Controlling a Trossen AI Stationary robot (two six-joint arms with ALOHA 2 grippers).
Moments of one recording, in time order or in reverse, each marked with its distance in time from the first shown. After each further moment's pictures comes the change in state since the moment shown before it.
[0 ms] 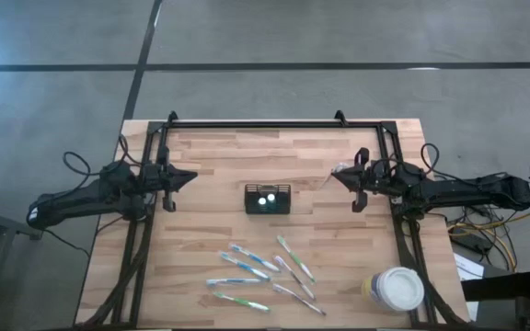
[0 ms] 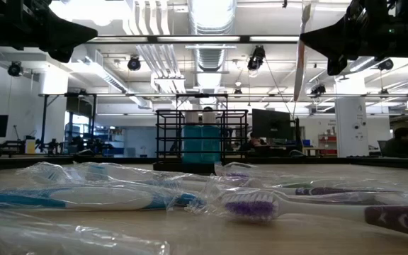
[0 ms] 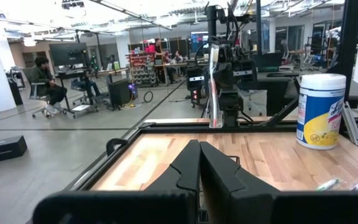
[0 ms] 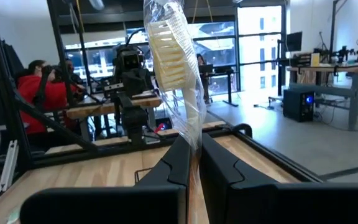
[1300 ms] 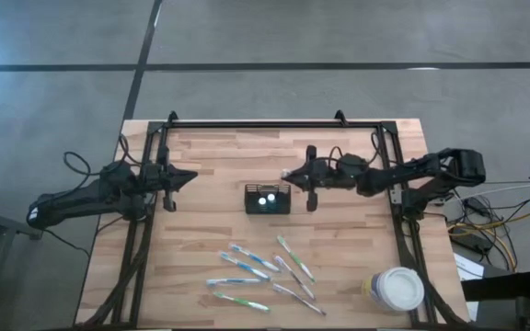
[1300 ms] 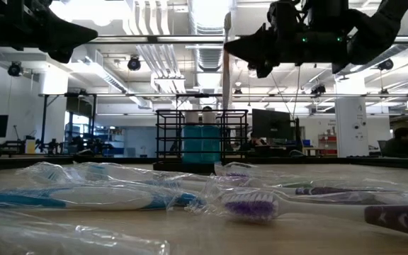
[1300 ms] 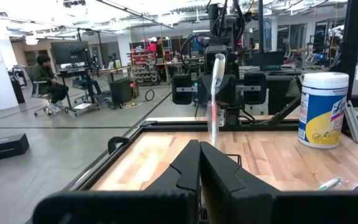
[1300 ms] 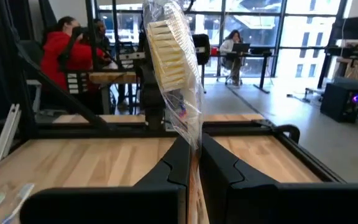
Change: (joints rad) left arm 0.000 0.000 0.000 -0.006 -0.008 0.000; right arm -0.029 0.854 0.400 0.339 -0.186 -0.101
